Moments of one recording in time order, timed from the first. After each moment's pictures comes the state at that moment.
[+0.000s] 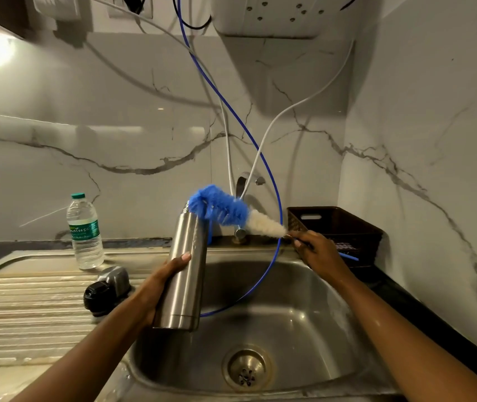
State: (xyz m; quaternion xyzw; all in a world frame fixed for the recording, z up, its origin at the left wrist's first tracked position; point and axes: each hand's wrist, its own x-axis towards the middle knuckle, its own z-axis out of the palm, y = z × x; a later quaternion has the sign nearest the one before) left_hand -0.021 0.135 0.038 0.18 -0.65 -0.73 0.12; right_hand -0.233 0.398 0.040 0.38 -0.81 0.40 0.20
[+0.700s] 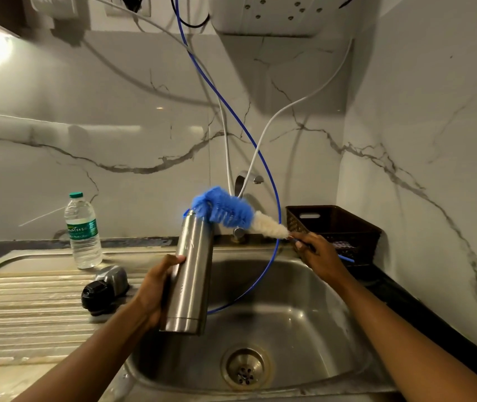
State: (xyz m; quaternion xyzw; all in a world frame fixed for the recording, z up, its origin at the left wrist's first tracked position) left_hand -0.019 0.143 0.038 0.13 -0.60 -0.78 0.10; right_hand -0.234 0.403 0.031 0.37 -0.79 0.46 0.17
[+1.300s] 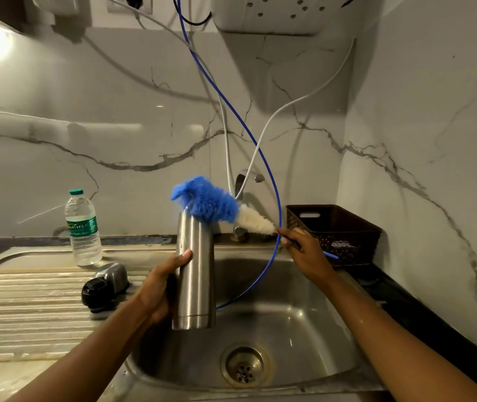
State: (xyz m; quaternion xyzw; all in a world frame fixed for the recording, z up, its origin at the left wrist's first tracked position) left_hand -0.021 0.149 0.038 0.09 -0.59 -0.79 0.13; right_hand -0.219 0.376 0.037 0.42 -0.74 0.49 0.18
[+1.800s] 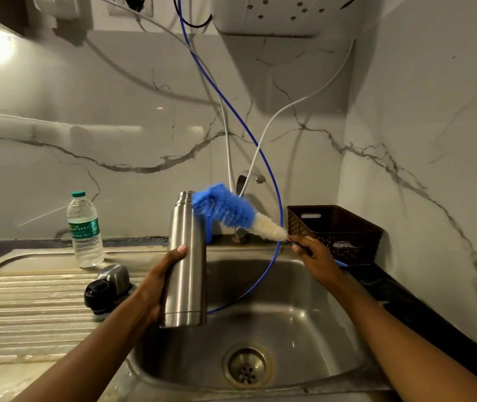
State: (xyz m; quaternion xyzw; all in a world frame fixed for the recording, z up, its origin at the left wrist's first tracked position) left_hand -0.019 0.142 0.042 0.11 -0.58 -0.80 0.10; right_hand -0.228 0.391 0.025 0.37 -0.76 0.50 0.17
